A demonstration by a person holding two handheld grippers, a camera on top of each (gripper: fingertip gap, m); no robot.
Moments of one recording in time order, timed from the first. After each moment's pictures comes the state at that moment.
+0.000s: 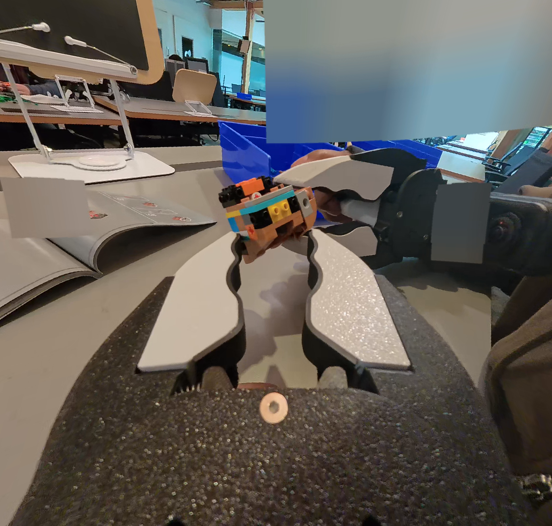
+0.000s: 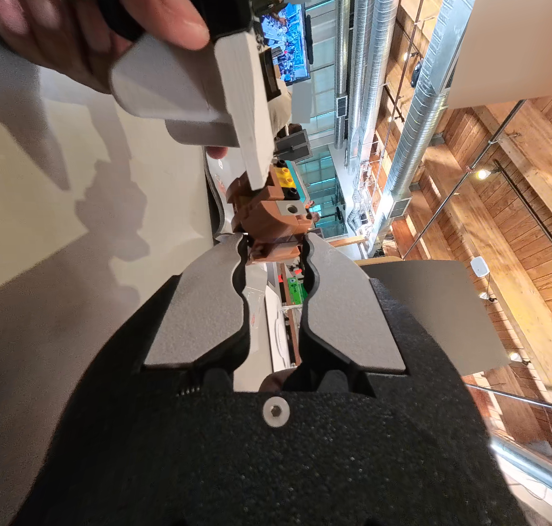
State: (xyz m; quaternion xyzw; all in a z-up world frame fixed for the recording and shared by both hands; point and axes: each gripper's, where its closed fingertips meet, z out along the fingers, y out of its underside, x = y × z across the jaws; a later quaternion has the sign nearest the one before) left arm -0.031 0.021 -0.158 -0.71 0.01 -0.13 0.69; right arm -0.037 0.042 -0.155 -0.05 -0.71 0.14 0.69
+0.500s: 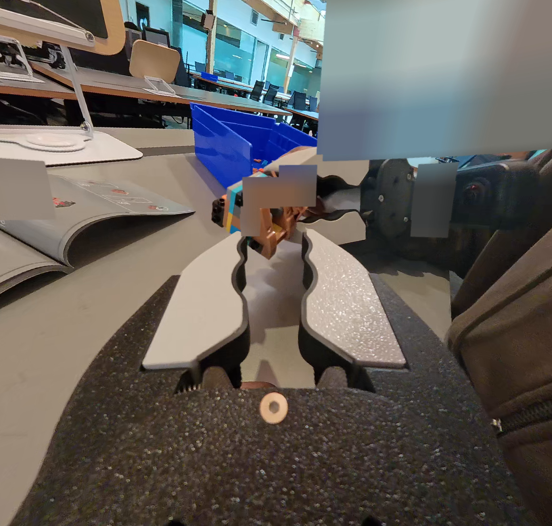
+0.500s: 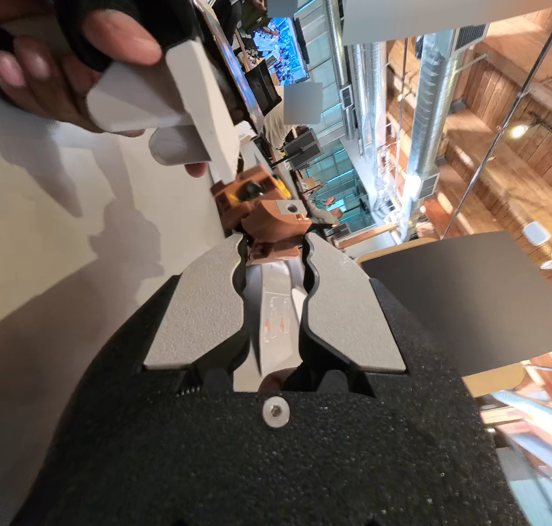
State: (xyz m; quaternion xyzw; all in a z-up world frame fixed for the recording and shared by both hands) left arm -0.029 0.016 -0.162 -0.72 0.03 -0.19 0.67; right arm -0.037 0.043 -0.154 -0.12 -0.70 0.22 0.67
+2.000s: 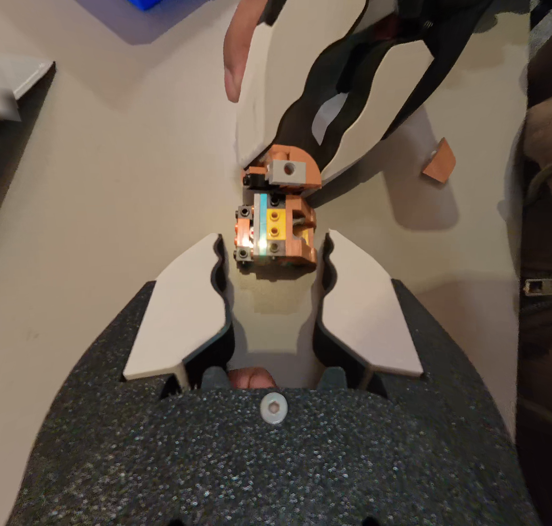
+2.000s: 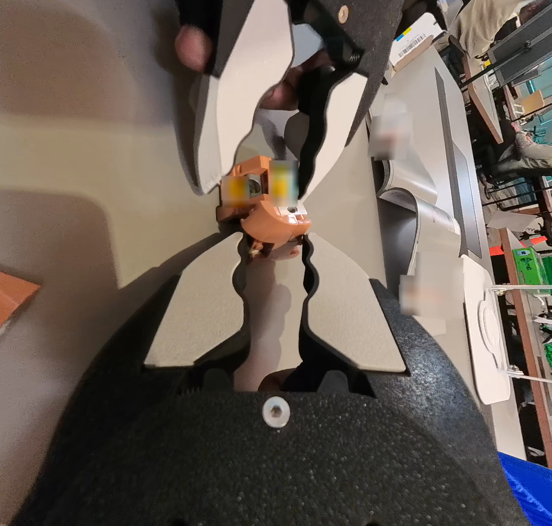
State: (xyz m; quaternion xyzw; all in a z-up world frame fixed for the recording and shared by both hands) left arm -0.009 0.019 -0.259 -0.88 0.27 -0.15 0.36; right arm -0.007 0.037 -0.240 -0.20 -0.86 0.25 0.40
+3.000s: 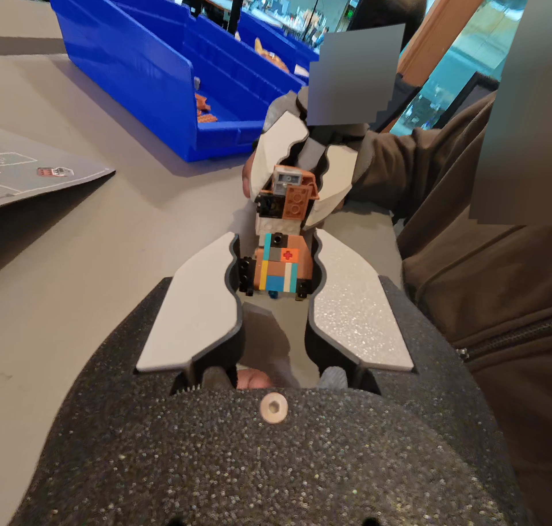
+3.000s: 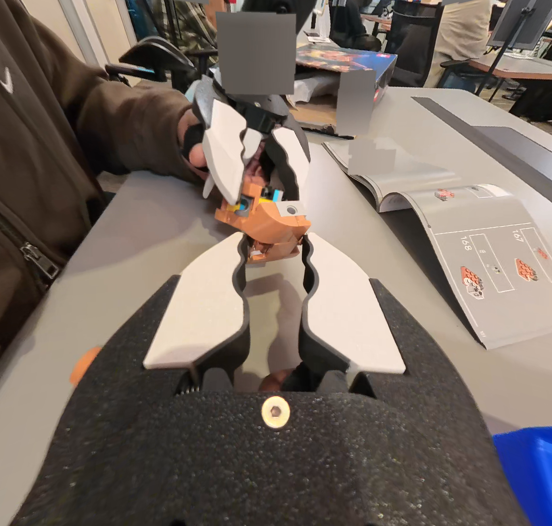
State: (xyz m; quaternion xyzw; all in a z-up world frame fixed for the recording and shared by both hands) left arm -0.017 0.040 -0.190 -0.77 0.14 -0.33 0.53; right arm -0.011 0.049 -0.188 -0.35 -0.72 0.53 0.29
